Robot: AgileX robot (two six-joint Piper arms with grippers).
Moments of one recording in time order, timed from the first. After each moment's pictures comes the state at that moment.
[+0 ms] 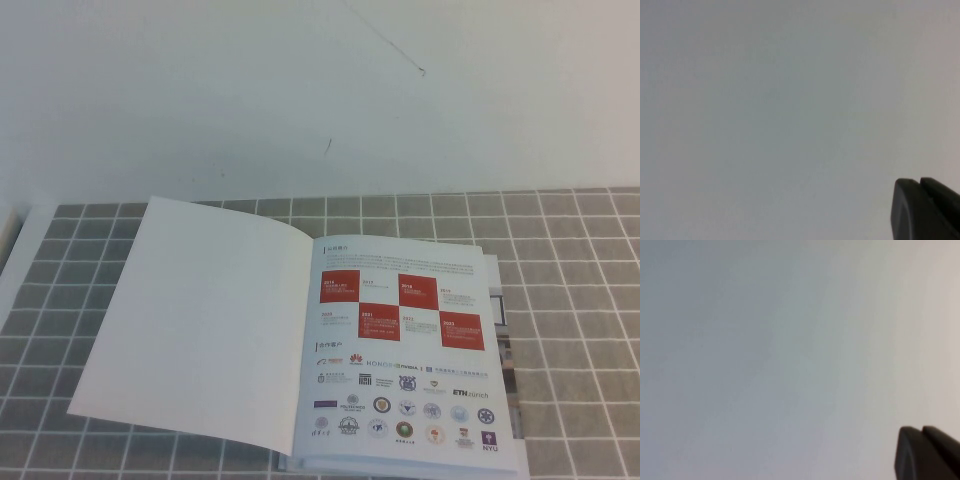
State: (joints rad) right arm -0.03 -0.01 0.03 -0.03 -0.54 -0.07; left arm -0.03 -0.01 0.02 -0.13 -0.68 -0.02
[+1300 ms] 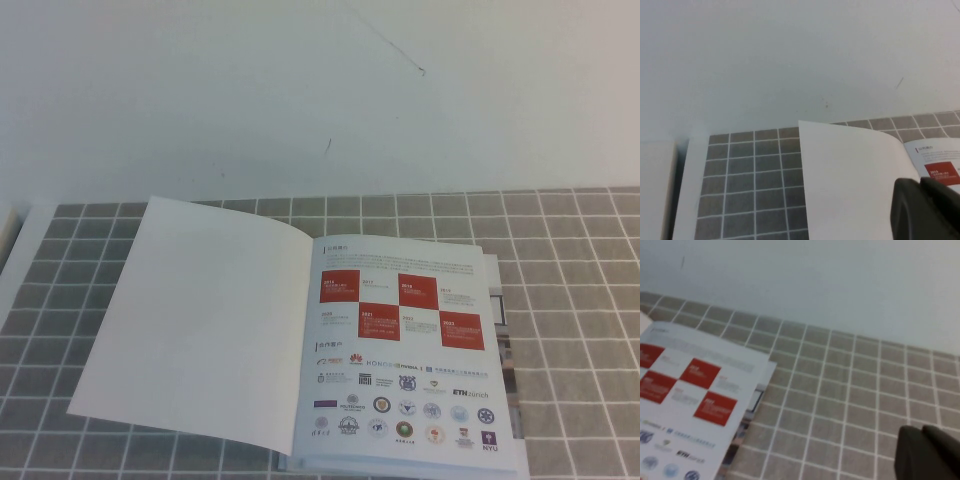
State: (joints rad) right arm -0.03 0.62 -0.66 0.26 0.58 -0.43; left arm -0.03 0.51 -0.64 -0.27 0.49 0.16
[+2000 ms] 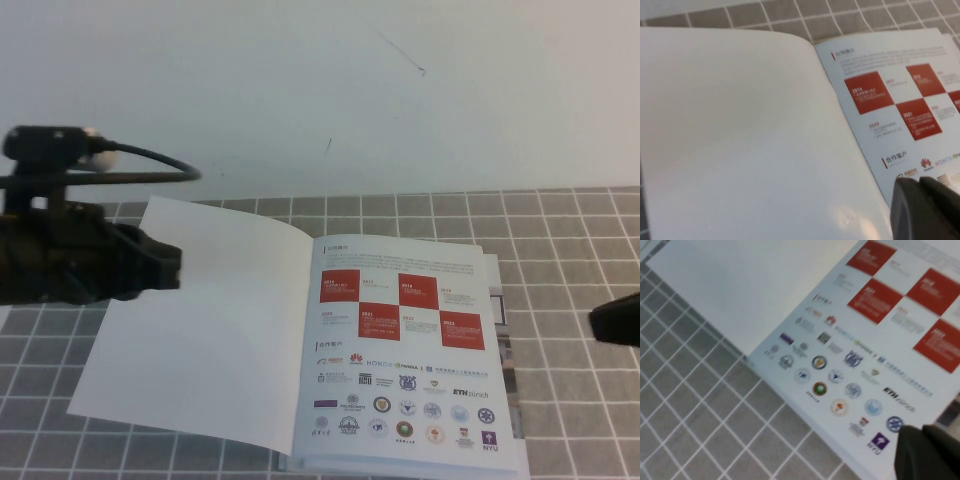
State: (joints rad) right arm 0.01 1.18 -0.83 0.86 0.96 -0.99; left arm -0.09 1.29 -0.92 -0.83 0.60 0.72
